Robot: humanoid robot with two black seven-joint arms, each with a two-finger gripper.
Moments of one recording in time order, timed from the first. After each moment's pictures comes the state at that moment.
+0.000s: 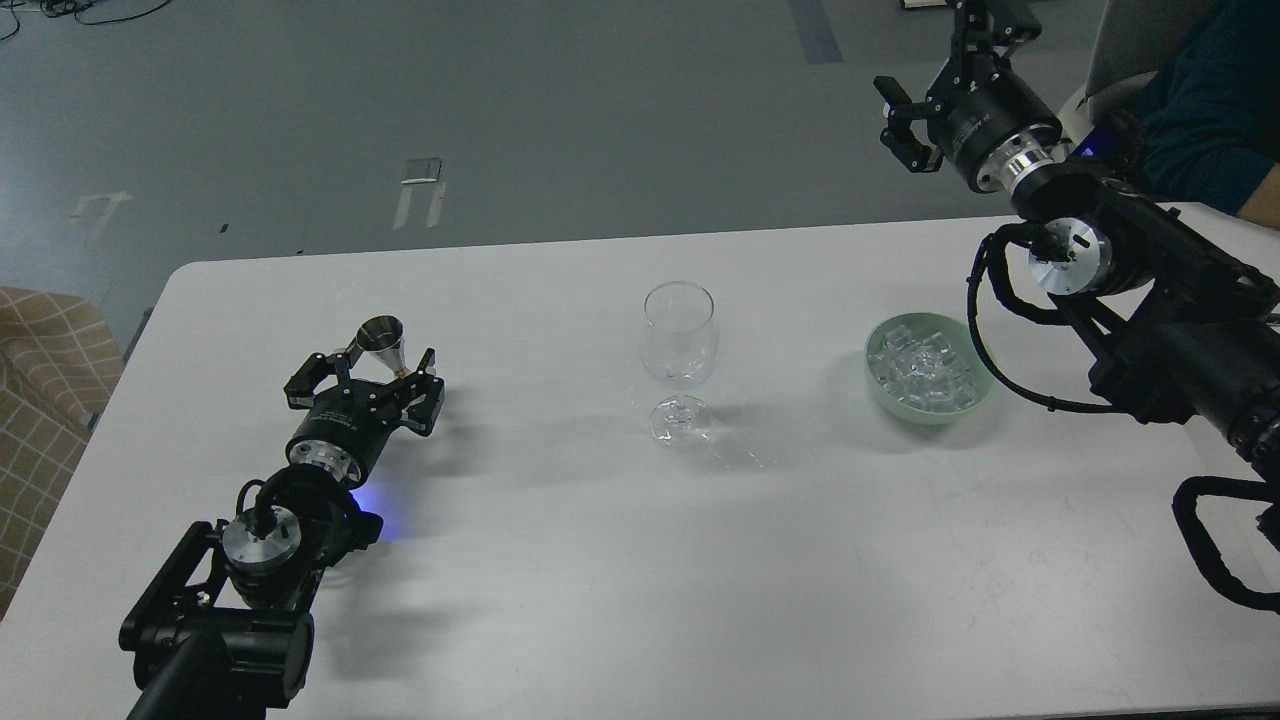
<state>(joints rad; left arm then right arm) -0.30 0.07 -1.44 -0.84 -0.19 -0.24 0.12 0.98 -0.23 0.72 0.58 -0.23 0.23 0.28</state>
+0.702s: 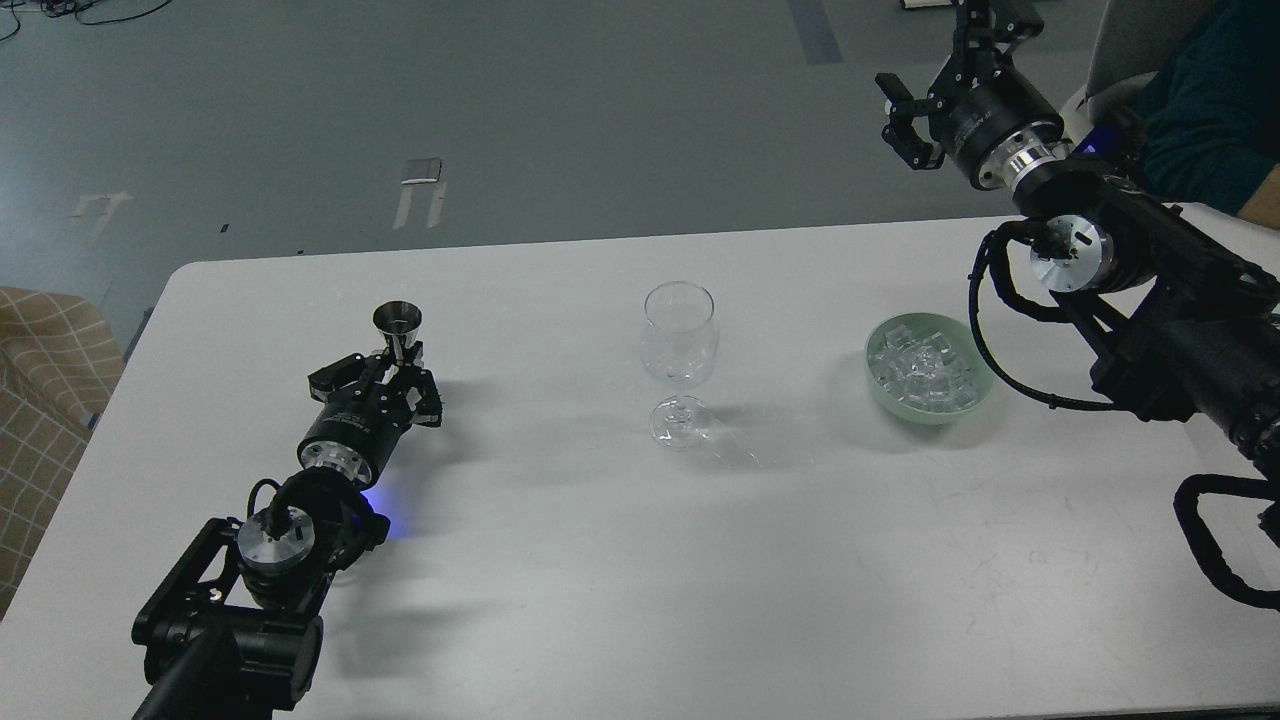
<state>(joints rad) -0.30 0.08 -1.39 -0.83 -0.18 -0.26 0.07 0.98 -0.24 0.72 0.58 -0.23 0.23 0.28</state>
